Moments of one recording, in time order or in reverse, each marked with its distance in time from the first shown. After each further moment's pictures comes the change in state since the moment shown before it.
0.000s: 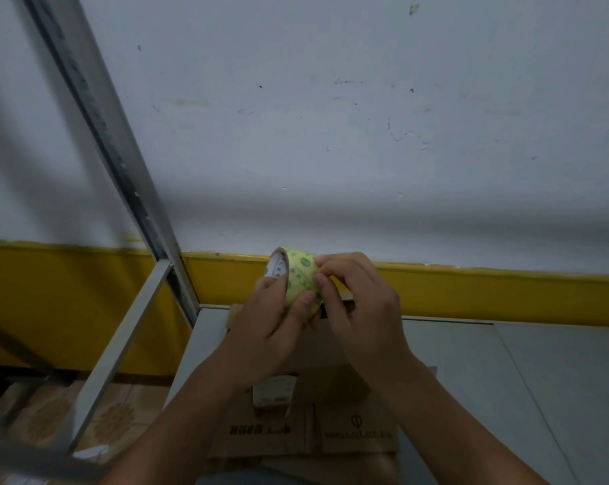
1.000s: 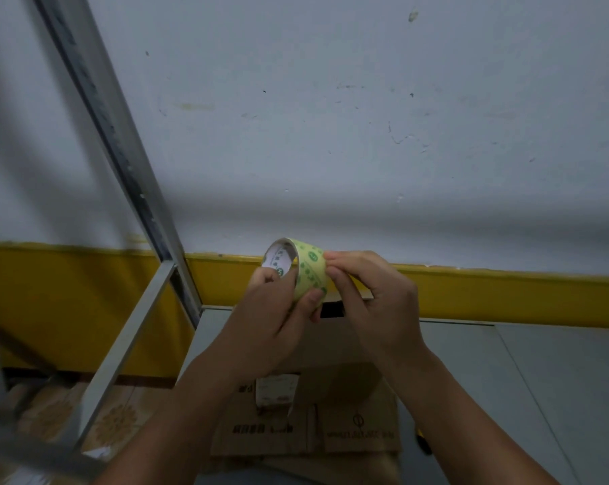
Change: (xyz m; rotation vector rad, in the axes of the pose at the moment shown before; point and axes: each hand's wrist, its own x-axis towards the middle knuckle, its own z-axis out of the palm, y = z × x) left_hand 0.003 0.018 -0.013 0.266 -0.060 -0.020; right_hand 0.006 0.006 -0.012 0.022 0.047 0.028
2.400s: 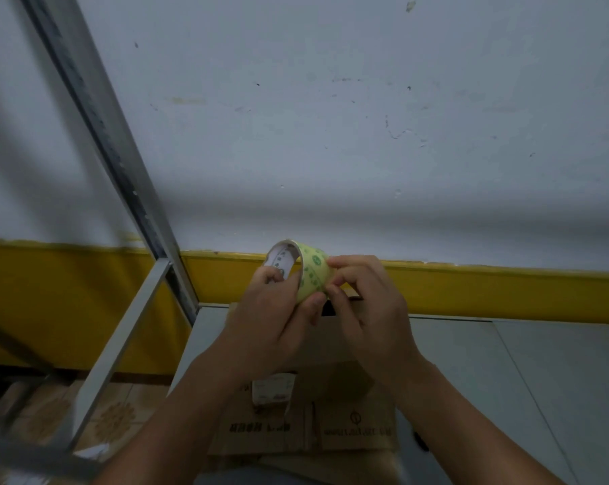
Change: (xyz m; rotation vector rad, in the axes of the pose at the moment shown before) left_hand 0.003 0.000 0.010 0.120 0.038 0.101; right_hand -0.017 0.007 -0.001 0.006 -0.084 0.000
